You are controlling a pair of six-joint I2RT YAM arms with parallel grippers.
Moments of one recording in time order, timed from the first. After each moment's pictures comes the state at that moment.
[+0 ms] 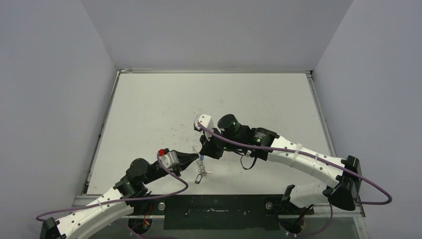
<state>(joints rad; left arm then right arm) -0.88 0.40 0.17 0.34 0.27 0.04 1.04 1.31 1.16 -0.46 -0.27 0.00</state>
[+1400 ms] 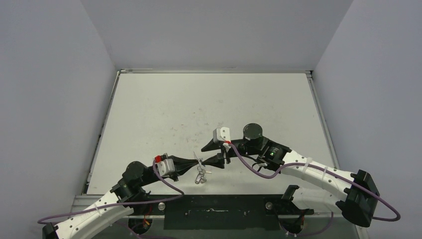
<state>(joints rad) -0.88 0.29 0.16 0.28 0.38 0.06 0.93 1.09 0.74 0.14 -0.68 -0.20</state>
